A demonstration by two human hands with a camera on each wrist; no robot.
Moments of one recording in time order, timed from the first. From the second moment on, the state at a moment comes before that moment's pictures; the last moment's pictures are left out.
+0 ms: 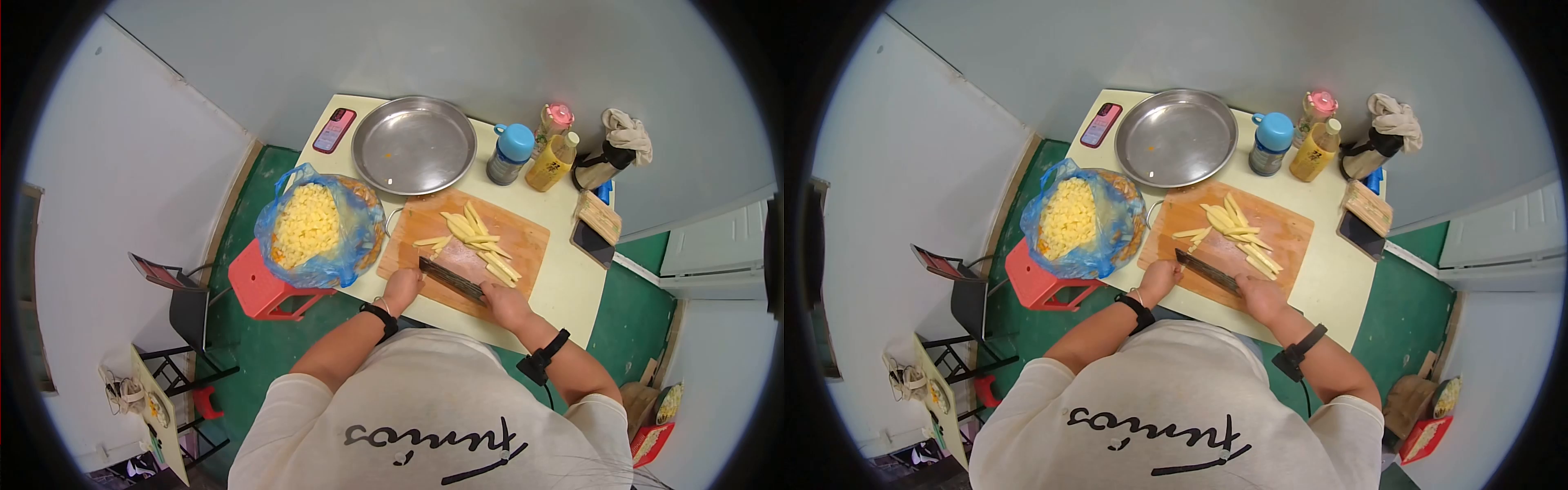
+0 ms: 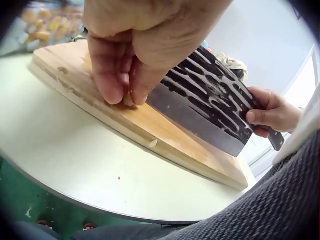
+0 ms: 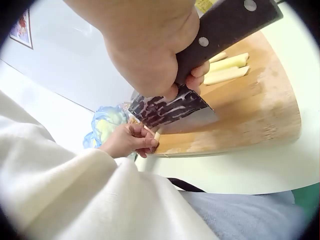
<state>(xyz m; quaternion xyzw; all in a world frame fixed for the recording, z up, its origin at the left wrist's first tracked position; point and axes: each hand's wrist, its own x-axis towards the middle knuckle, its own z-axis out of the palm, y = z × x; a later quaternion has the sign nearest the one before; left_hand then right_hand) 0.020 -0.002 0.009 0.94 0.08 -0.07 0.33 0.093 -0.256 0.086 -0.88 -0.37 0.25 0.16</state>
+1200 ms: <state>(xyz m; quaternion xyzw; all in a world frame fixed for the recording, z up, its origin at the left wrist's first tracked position) 0.054 0.004 0.043 0.96 0.06 -0.04 0.27 0.086 -0.270 0.116 -0.90 -0.32 0.23 0.17</state>
